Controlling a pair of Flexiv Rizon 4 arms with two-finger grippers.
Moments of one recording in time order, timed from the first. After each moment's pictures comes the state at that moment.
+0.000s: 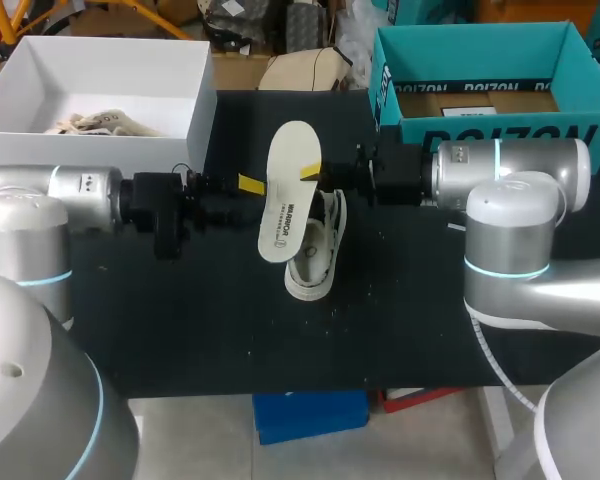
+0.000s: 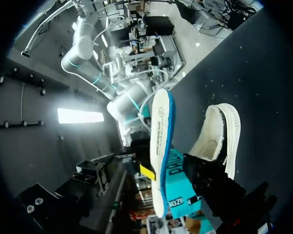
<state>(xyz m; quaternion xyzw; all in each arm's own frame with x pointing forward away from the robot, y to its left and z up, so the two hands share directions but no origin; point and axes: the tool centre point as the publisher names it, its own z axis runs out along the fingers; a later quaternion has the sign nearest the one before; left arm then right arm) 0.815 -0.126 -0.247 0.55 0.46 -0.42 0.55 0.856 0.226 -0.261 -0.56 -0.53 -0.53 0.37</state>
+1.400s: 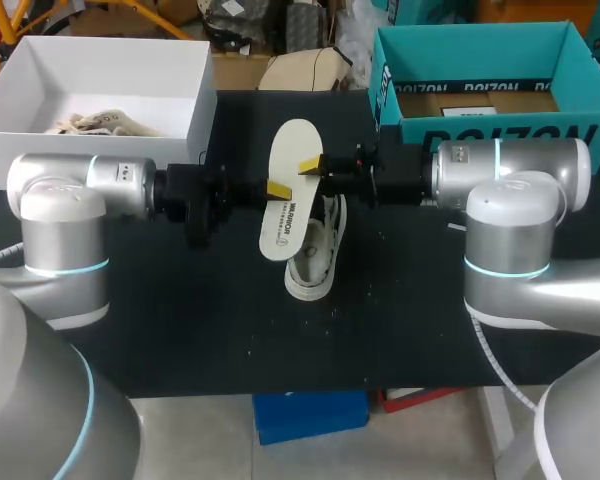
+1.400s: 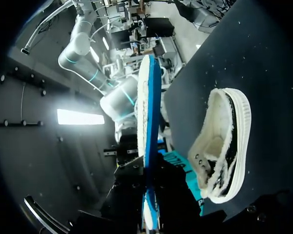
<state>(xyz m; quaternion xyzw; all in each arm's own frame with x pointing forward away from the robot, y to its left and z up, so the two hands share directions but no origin) 0.841 -0.163 -0.262 0.56 0.45 -0.44 0.54 0.856 0.226 -0.261 -0.56 -0.53 -0.53 0.37</state>
